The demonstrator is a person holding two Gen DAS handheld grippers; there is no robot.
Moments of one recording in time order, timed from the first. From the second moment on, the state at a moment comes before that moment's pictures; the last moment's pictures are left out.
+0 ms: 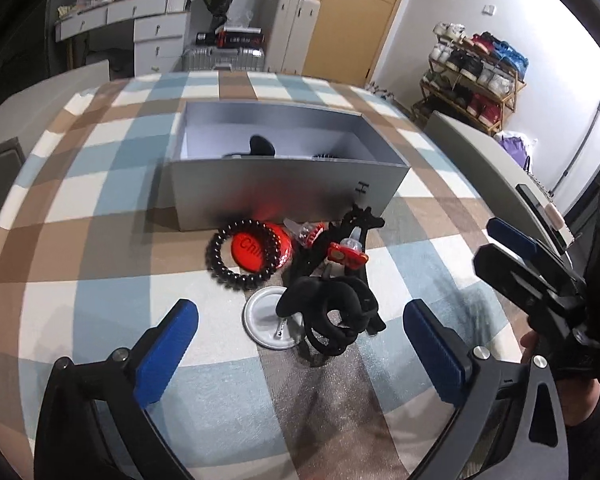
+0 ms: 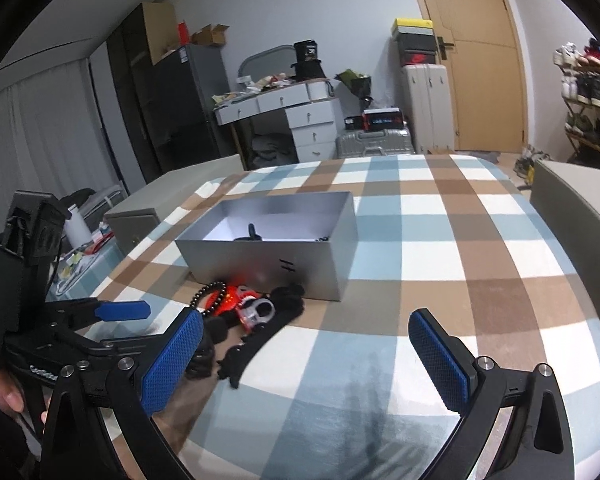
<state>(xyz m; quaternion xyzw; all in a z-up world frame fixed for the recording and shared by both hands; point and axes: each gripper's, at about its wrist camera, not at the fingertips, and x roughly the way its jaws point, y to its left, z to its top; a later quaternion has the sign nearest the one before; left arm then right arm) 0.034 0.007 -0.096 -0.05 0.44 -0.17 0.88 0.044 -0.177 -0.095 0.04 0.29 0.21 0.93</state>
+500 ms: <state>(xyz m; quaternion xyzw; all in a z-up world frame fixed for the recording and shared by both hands) 0.040 -0.005 -0.097 -0.03 0.45 -0.19 0.87 0.053 -0.191 -0.110 0.09 0.31 0.23 0.92</state>
